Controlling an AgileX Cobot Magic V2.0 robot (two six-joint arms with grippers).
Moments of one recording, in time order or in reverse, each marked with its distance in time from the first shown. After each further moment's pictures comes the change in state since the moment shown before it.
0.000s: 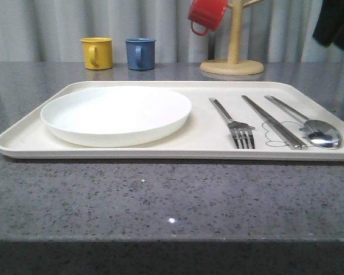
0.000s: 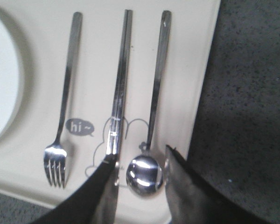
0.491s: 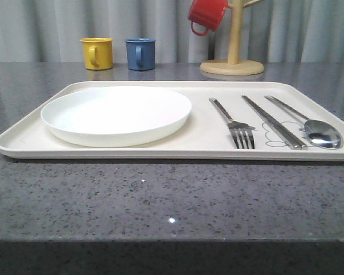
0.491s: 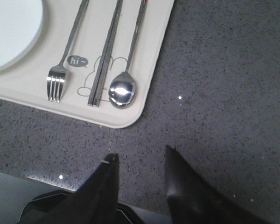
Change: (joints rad) left arm 0.000 0.000 0.000 0.000 0.000 0.000; right arm 0.000 -0.670 0.290 -0.108 0.109 -0.020
